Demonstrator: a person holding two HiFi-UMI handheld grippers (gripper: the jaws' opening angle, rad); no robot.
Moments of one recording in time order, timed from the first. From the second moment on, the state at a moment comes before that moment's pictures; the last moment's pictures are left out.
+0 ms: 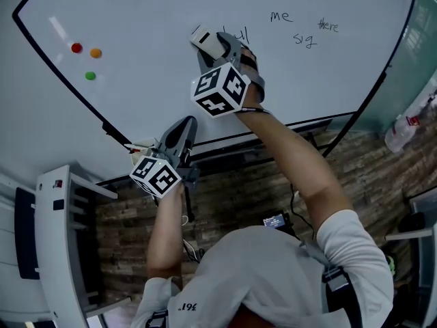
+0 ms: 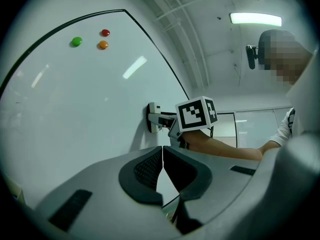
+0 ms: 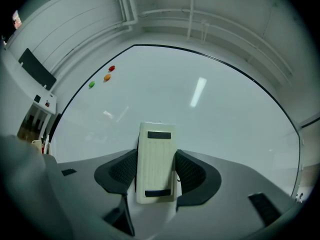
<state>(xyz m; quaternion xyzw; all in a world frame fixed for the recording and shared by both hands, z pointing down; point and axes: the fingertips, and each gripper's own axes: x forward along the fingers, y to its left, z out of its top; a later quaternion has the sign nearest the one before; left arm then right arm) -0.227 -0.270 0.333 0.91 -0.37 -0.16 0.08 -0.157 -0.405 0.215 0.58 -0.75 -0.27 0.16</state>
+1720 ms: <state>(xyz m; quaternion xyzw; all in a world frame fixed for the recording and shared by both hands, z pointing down) -0.107 -0.286 0.324 0.93 -0.33 -0.16 0.09 -0.023 -0.417 0.198 0.62 -0.74 -0.20 0.16</state>
